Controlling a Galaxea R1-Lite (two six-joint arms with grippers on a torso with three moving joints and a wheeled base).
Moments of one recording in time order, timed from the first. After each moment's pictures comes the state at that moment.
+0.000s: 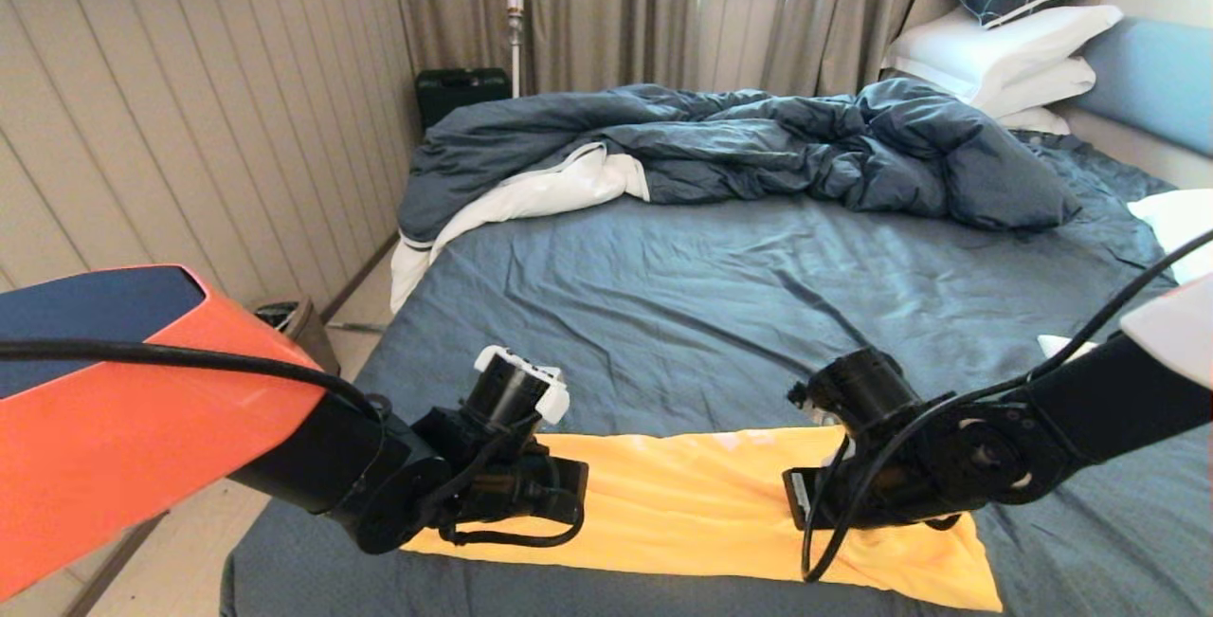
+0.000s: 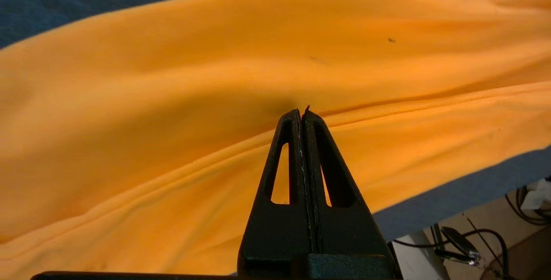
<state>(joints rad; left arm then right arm) -0.73 2.07 -0.94 -0.33 0.00 -0.38 0.36 1.93 -0.83 -0.03 -0.02 0.31</state>
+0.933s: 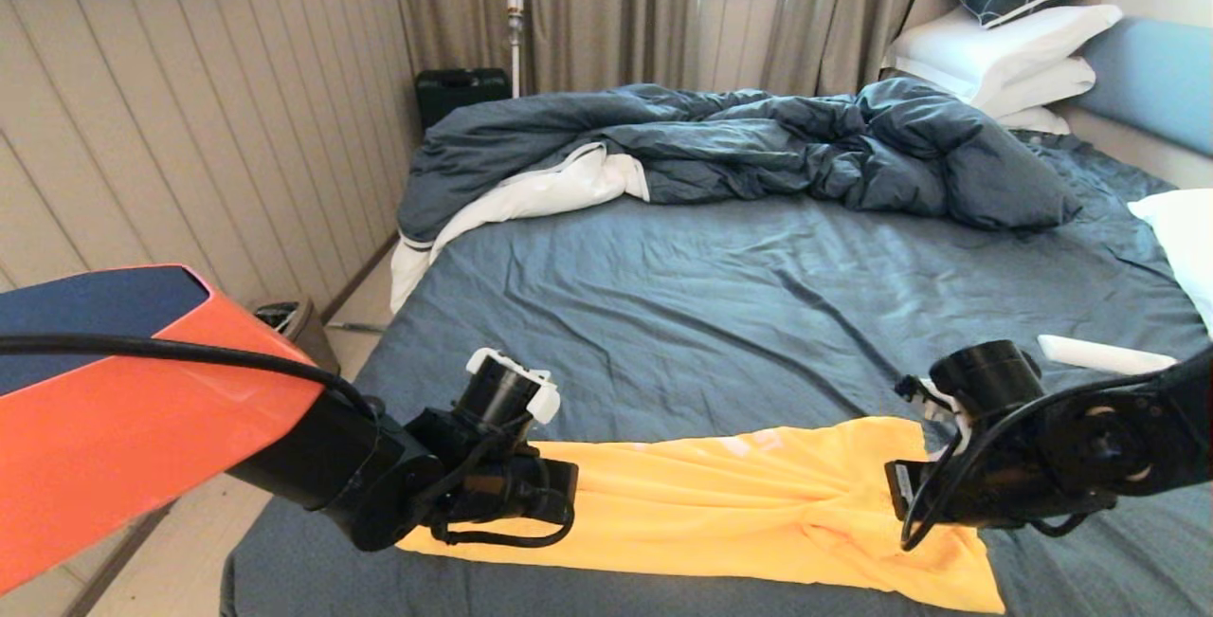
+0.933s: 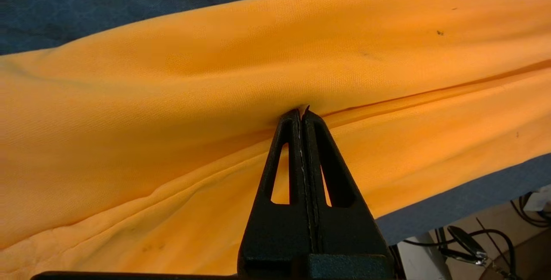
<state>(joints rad) -0.71 2.08 -0.92 -0.33 0.00 -0.39 0.07 1.83 -0.72 -0.05 0.00 0.17</state>
